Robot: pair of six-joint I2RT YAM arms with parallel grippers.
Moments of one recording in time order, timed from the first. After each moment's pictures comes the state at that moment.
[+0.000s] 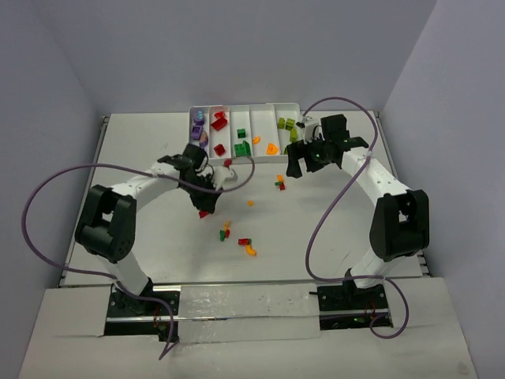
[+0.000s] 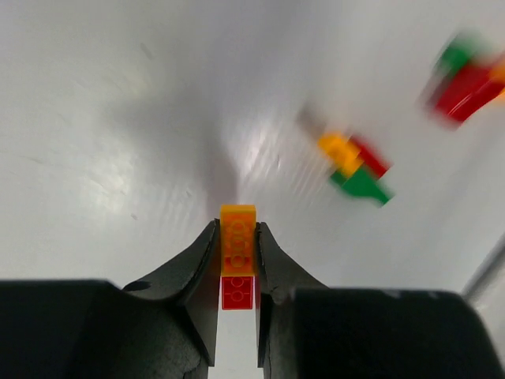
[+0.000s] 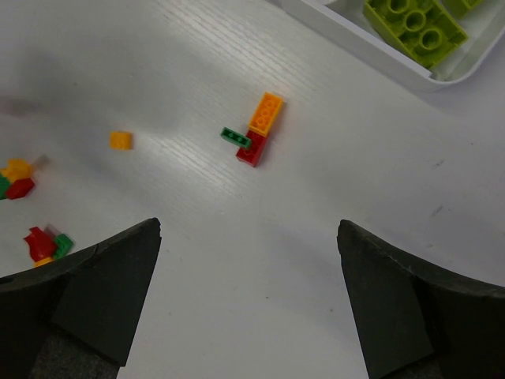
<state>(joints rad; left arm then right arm) -0.47 1.72 1.12 -0.70 0.40 0.65 0.18 1.62 1.28 -0.57 -0.41 -0.16</state>
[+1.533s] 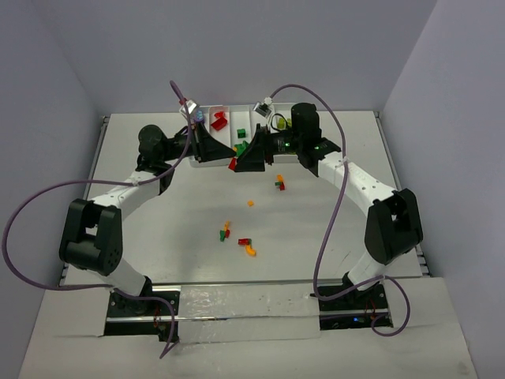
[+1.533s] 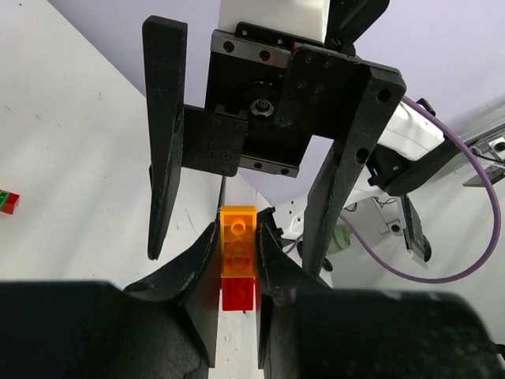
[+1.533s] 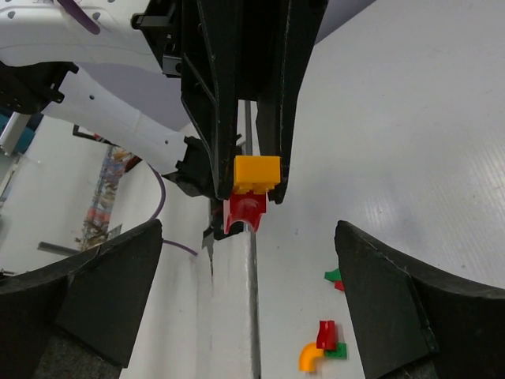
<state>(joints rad) -0.31 1.59 1.00 0.89 1.10 -1.18 0.44 1.63 1.31 0.07 -1.14 0.46</state>
